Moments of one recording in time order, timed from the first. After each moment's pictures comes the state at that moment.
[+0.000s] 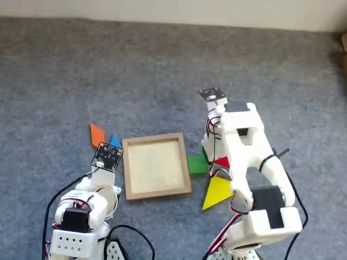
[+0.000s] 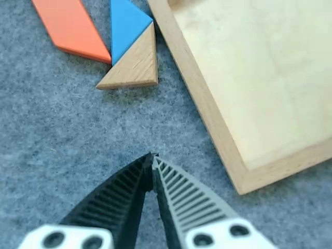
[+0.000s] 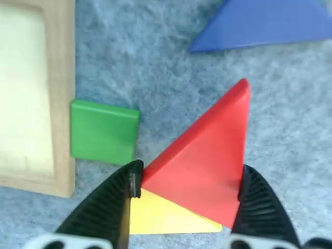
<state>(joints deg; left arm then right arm) 0.0 -101.6 96.0 76.5 -5.9 -13.7 1.5 22.5 73.5 16.7</state>
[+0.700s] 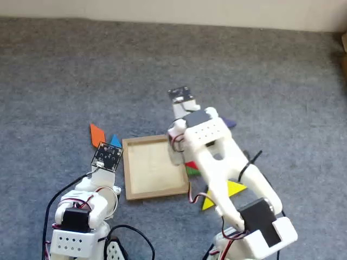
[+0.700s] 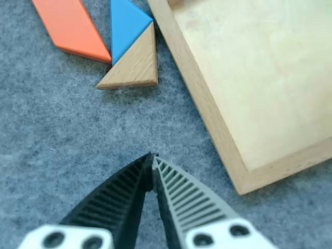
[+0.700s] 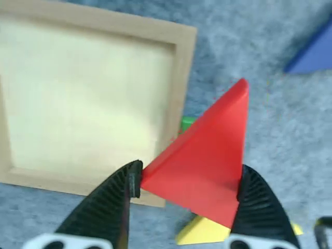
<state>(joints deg) 0.0 -101.6 96.0 76.5 -5.9 -34.4 -4.0 22.6 73.6 -7.1</state>
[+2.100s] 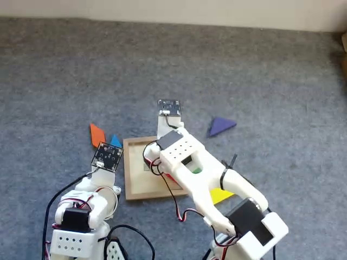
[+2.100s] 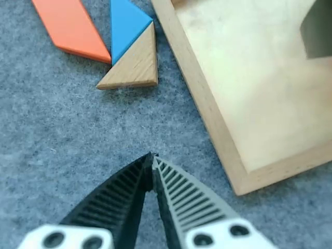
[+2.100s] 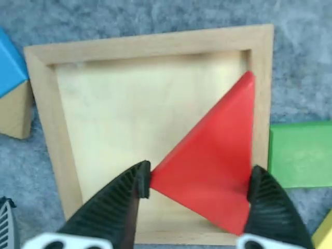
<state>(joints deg) 0.0 -101.6 96.0 76.5 -5.9 -45.2 -1.3 29.8 56.8 -33.6</state>
